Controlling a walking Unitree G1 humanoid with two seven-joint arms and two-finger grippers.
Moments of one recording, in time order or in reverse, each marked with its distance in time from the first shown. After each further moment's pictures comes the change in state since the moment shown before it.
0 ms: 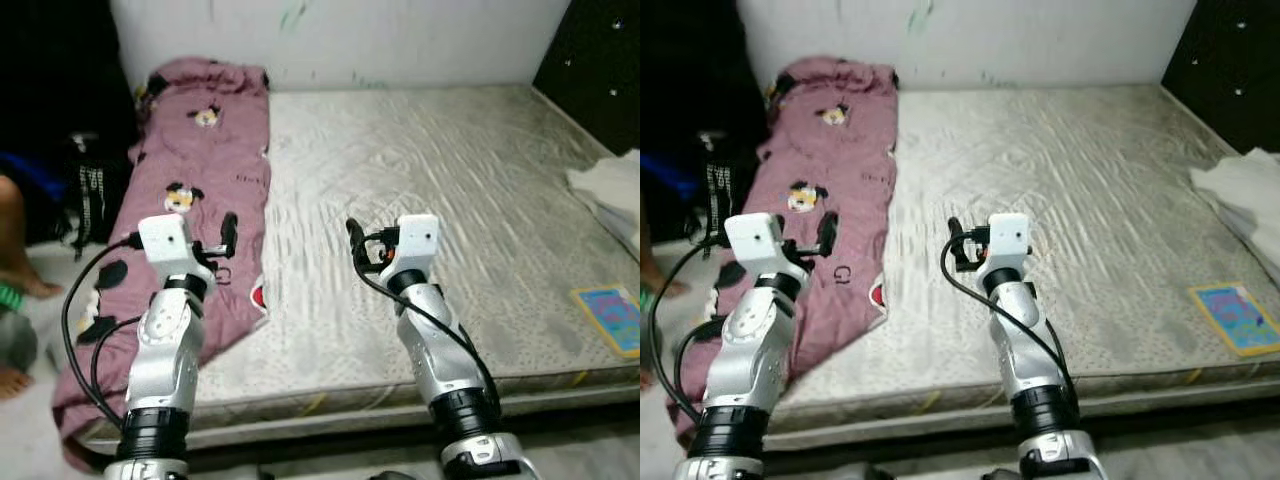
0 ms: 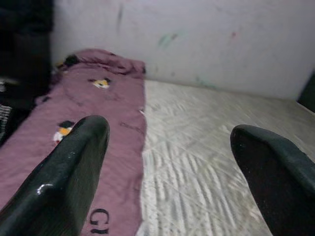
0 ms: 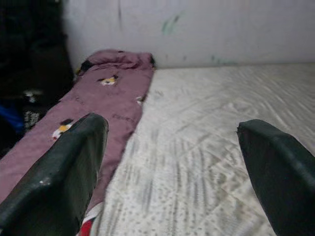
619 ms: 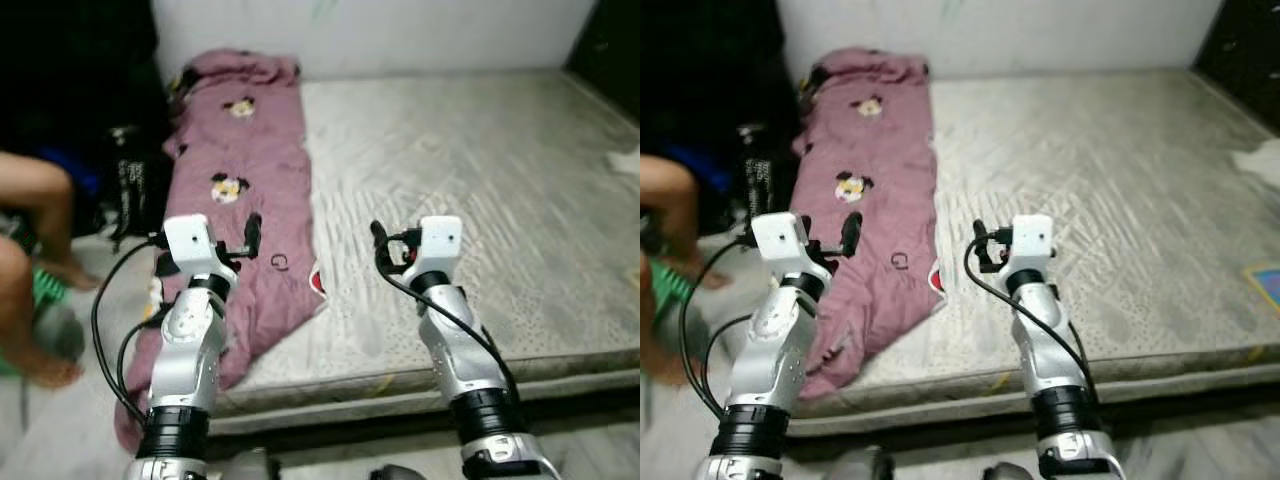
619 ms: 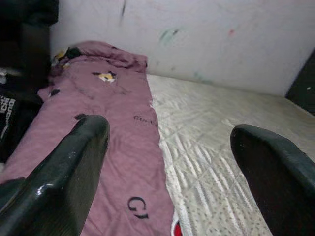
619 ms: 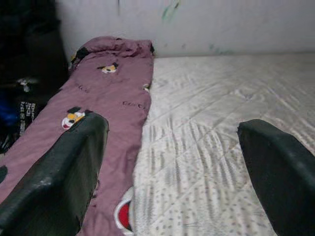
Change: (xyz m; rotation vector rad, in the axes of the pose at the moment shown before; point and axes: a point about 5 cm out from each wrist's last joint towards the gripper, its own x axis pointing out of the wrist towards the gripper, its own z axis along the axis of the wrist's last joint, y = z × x) left arm 0.001 -0.011 -0.003 -0.019 0.015 -0.027; right arm -0.004 -0.015 -0.007 -0.011 0.032 -0.044
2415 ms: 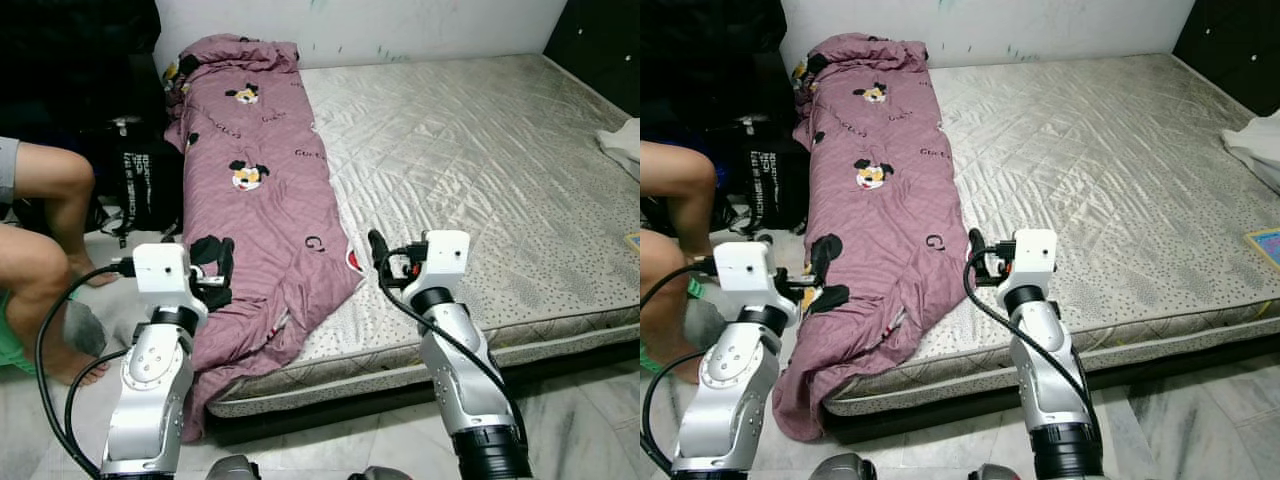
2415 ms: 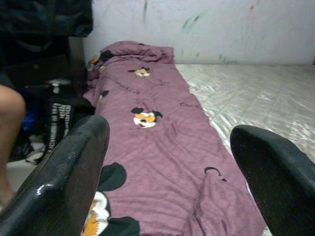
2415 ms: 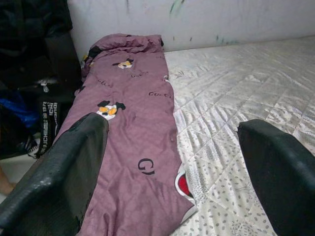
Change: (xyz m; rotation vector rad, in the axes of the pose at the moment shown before) left arm -0.050 0.021 0.011 0.181 0.012 0.069; right arm -0.030 0.006 0.004 0.054 -0.013 0.014
